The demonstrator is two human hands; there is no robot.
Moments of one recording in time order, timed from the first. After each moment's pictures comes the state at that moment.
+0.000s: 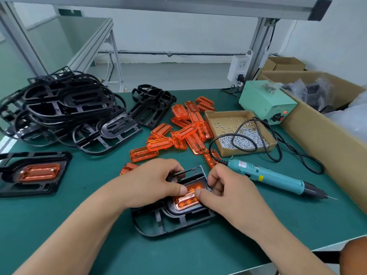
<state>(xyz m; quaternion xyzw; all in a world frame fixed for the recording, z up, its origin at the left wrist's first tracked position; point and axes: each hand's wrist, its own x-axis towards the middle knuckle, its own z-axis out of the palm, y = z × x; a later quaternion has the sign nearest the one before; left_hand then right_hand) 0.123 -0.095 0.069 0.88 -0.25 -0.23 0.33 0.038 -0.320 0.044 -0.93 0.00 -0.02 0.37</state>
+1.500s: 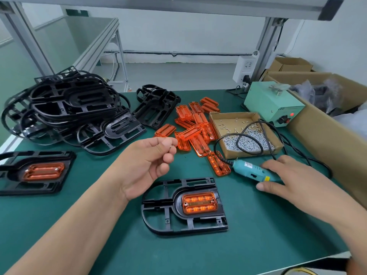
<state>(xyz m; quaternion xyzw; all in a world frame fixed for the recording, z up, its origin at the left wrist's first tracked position) 0.138 -0.090 0.071 0.51 0.02 -0.25 0.82 0.055 -0.444 0.075 -1.00 0.00 0.09 0.03</state>
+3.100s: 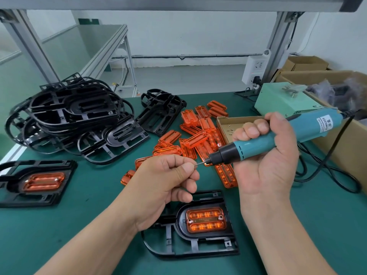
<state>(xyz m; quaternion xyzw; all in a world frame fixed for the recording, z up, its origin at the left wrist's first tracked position) 0.112 -0.116 0.075 0.61 -0.04 -0.21 0.76 0.128 -0.308 0.091 -0.21 -0.03 -0.21 0.95</state>
